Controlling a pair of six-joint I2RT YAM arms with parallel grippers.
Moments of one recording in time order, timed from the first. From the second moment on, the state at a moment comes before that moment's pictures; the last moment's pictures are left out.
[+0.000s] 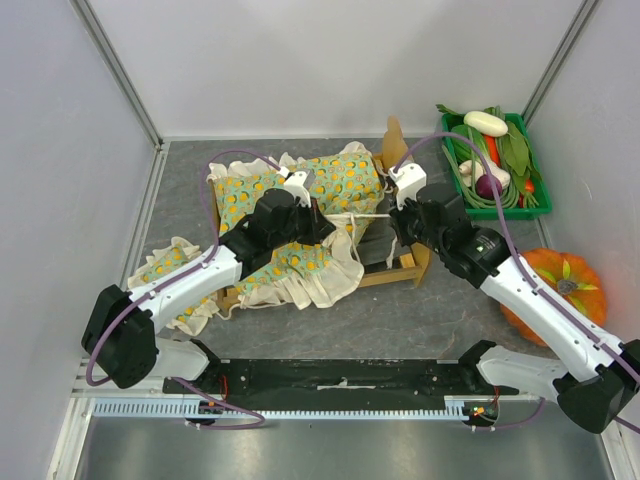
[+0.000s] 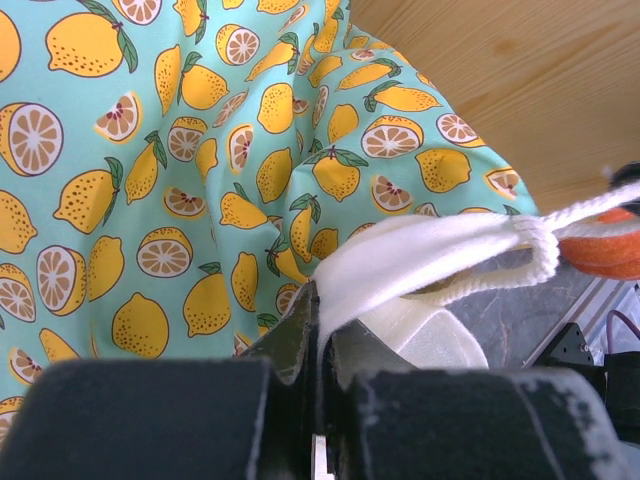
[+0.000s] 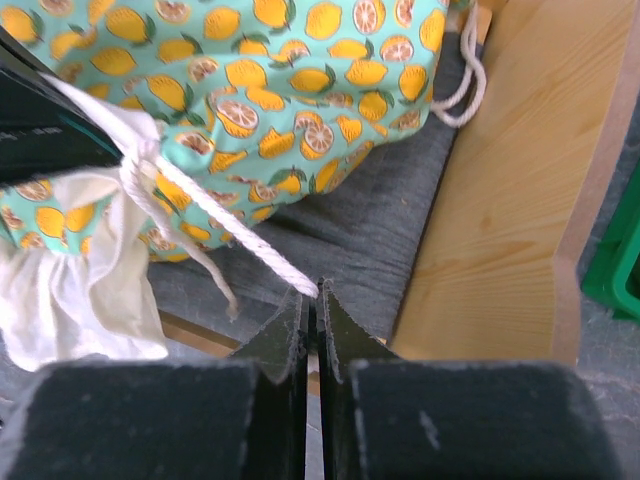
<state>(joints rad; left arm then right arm) -0.68 1.35 0.94 -0.01 0.11 -0.51 0.63 1.09 1.11 -0.51 0.12 0.01</state>
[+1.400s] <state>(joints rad) -0.66 1.37 0.96 -0.05 0.17 -0.50 0.63 1.05 0.79 -0.23 -0.14 0.25</state>
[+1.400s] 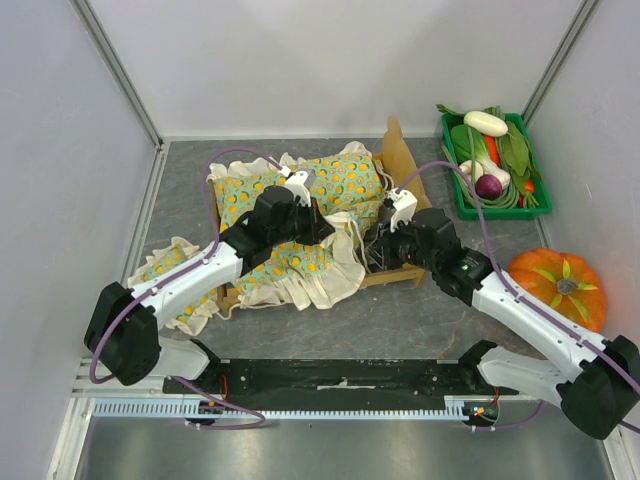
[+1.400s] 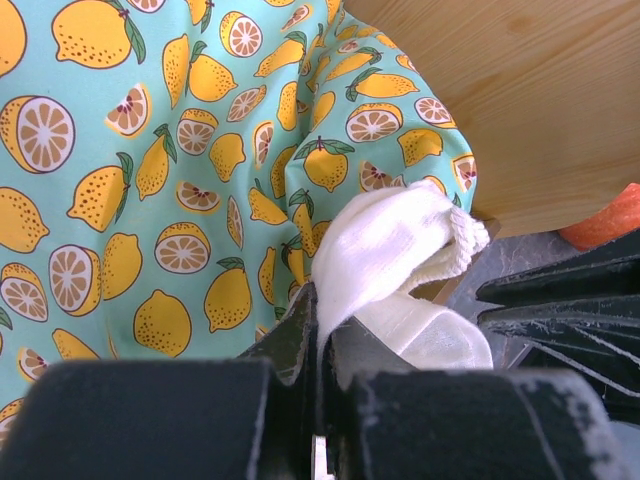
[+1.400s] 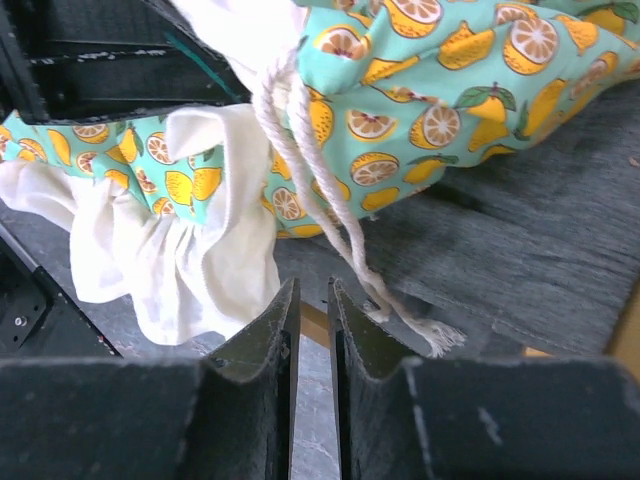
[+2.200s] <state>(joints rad) -0.65 1.37 0.97 -0.05 0.19 -0.50 0.67 1.21 0.76 0.02 -0.19 0.30</state>
